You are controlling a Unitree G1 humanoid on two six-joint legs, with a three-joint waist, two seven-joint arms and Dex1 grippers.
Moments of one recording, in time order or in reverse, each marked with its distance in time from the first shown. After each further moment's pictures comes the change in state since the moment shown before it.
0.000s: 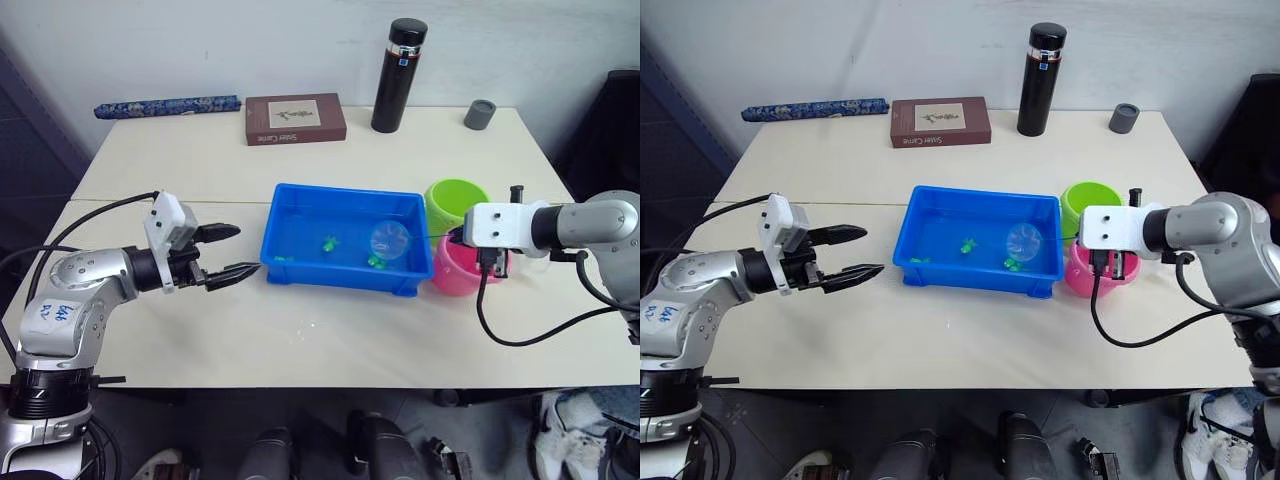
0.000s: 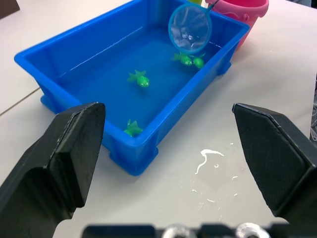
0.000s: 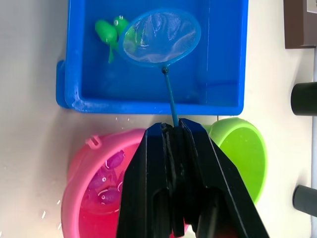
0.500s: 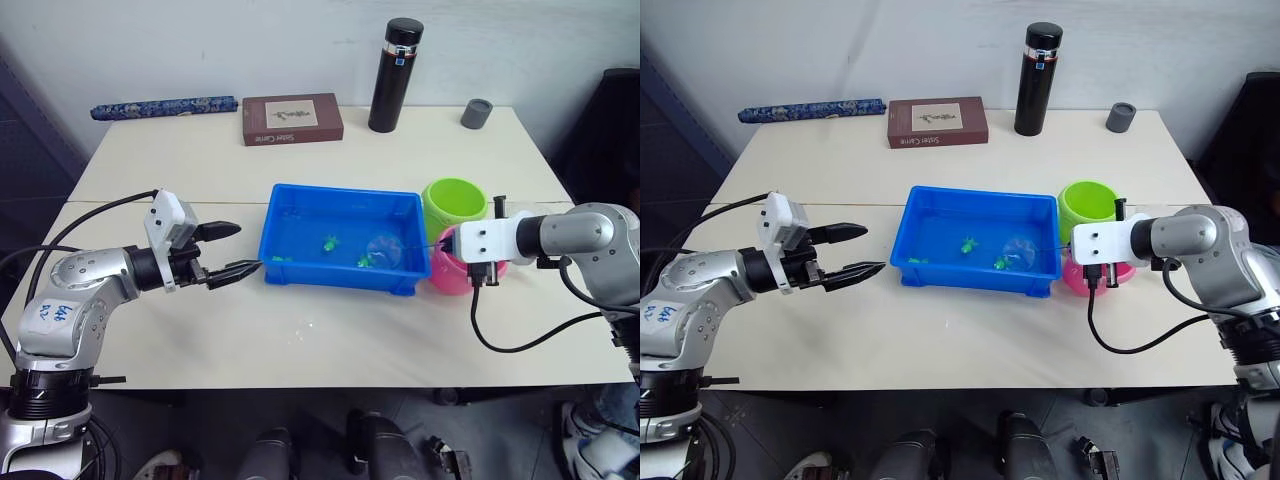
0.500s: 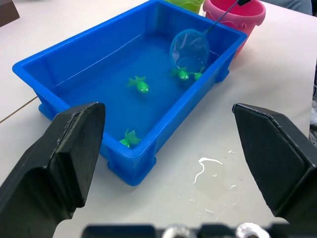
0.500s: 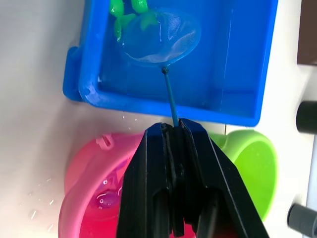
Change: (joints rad) left arm 0.004 0.001 0.000 -0.012 -0.021 0.008 0.026; right arm -0.001 0.049 0.028 0.073 -0.075 -0.161 0.003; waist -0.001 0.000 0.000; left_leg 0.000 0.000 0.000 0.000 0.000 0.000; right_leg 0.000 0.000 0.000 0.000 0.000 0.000
